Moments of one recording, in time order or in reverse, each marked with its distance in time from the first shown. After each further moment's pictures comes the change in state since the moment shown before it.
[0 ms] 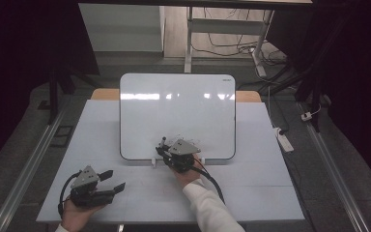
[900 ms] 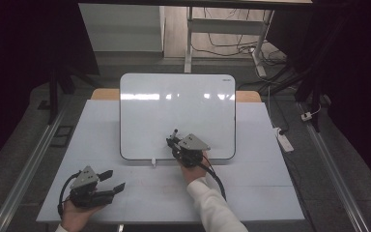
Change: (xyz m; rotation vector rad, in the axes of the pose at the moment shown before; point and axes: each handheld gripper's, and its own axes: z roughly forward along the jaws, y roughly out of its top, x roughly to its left) left arm -0.001 0.001 -0.001 -0.006 0.003 0.002; right arm -0.012 0.005 -0.014 -0.032 -0.142 0.039
